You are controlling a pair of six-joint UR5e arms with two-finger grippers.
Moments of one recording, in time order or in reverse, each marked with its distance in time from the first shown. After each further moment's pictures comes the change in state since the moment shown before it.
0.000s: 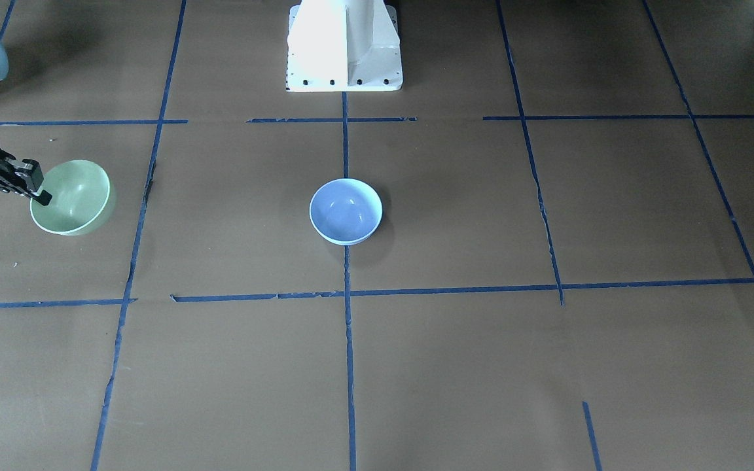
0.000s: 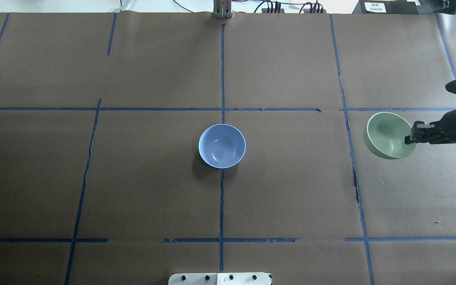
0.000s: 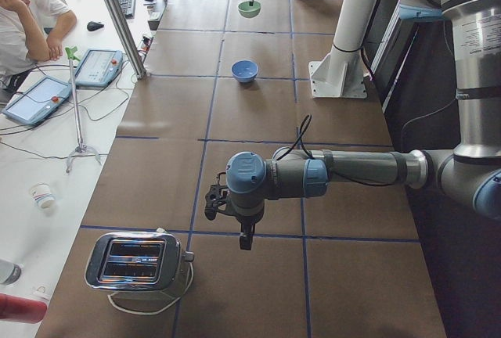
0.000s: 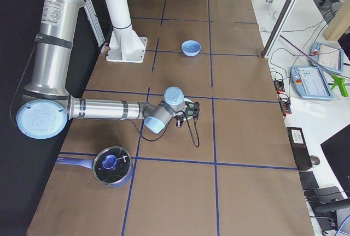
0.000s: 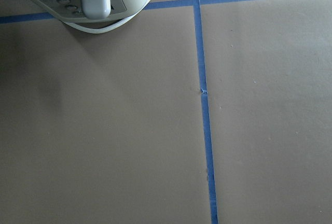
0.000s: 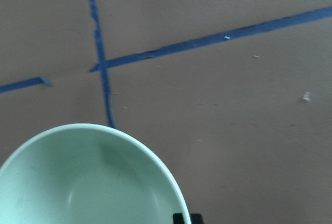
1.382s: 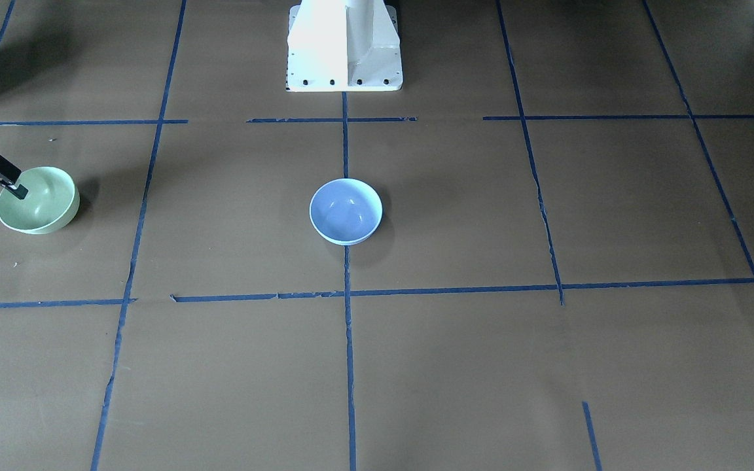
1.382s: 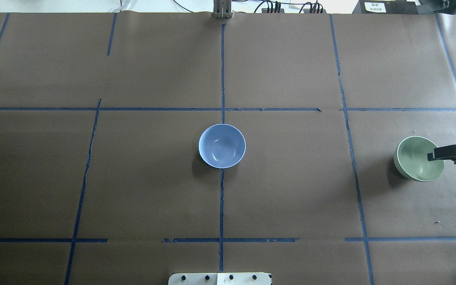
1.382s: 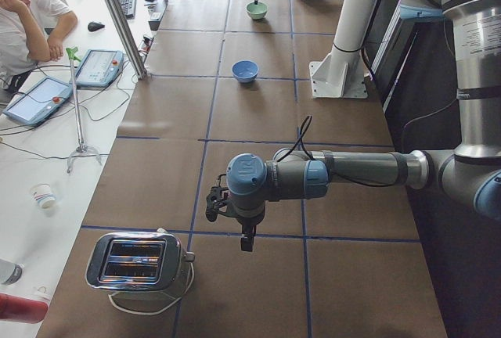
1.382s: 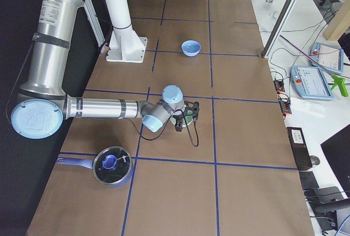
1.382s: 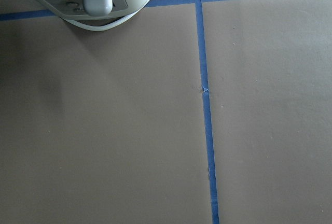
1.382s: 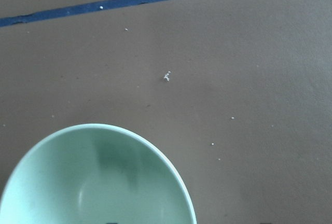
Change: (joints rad) left arm 0.000 0.001 0.005 0.001 0.001 0.001; right arm 0.010 -0.200 -0.211 0.362 -0.069 -0.159
